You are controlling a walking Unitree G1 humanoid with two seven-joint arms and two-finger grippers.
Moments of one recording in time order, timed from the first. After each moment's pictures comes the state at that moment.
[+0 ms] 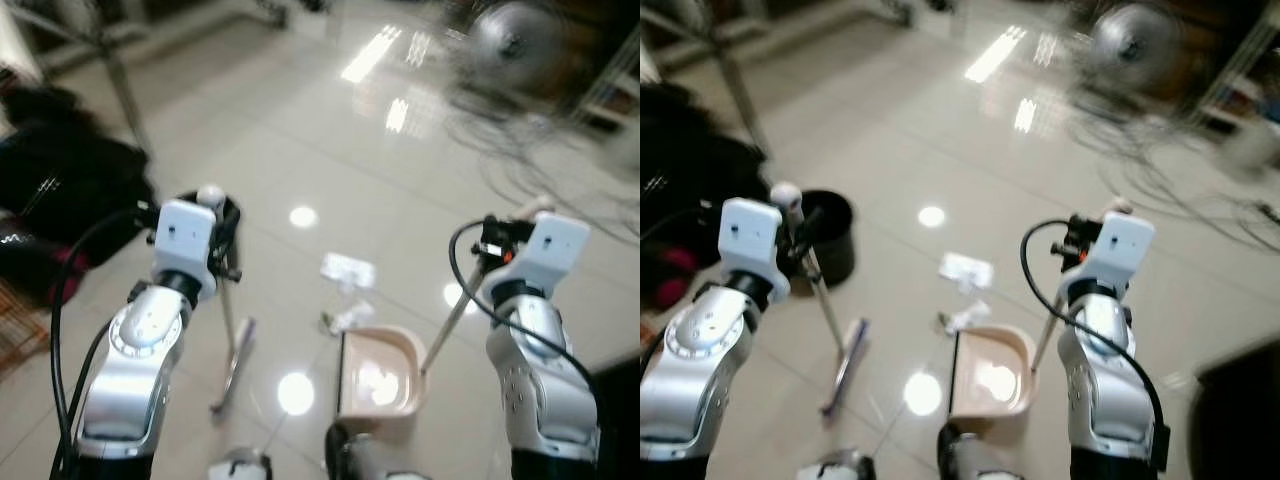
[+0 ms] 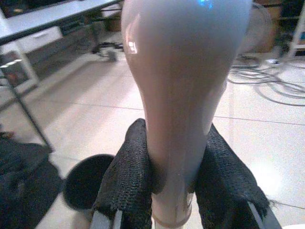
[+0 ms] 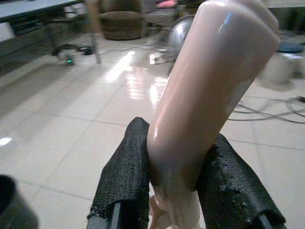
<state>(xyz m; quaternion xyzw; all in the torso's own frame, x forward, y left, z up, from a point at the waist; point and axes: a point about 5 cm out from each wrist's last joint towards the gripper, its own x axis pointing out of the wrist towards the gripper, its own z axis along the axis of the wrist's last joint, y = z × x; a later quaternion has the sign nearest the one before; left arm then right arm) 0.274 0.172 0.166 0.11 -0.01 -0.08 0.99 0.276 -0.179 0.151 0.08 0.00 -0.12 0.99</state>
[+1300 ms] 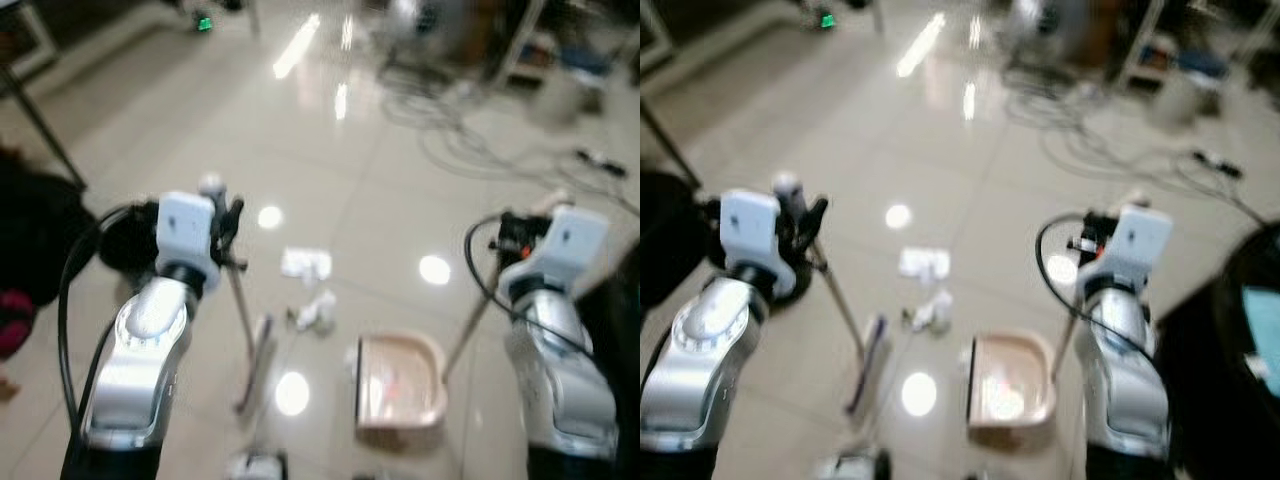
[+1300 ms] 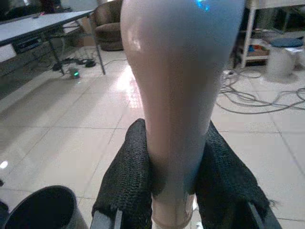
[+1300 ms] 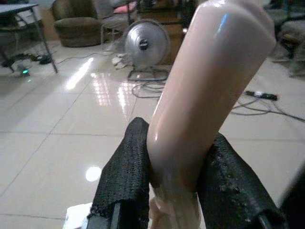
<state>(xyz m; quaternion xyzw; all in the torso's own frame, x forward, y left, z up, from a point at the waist) 0.279 0.173 0.169 0.08 -0.03 -0.08 0.99 0.278 -0.188 0.156 0.07 -0.01 -0.12 0.99</state>
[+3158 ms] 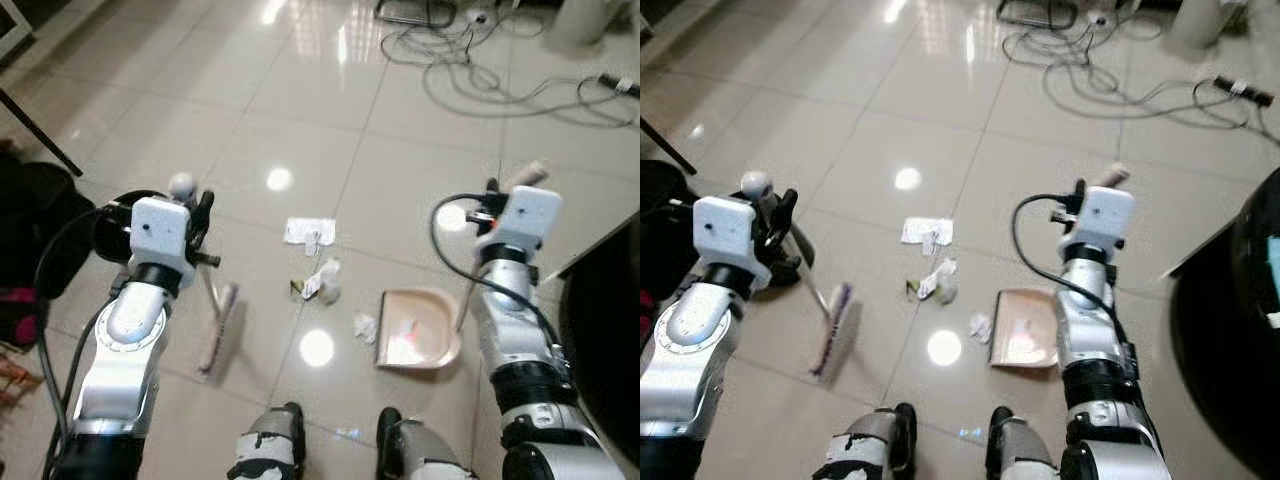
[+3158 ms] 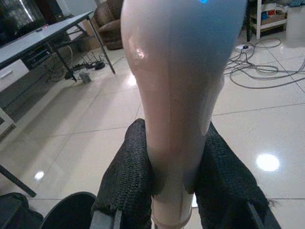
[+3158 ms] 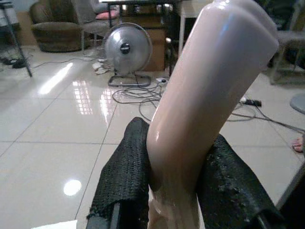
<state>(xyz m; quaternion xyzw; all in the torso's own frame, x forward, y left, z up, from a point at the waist) 0.292 0.197 0.163 0.13 -0.09 -0.05 0.99 0.342 -0.185 0.133 -0.02 -0.11 -0.13 0.98</state>
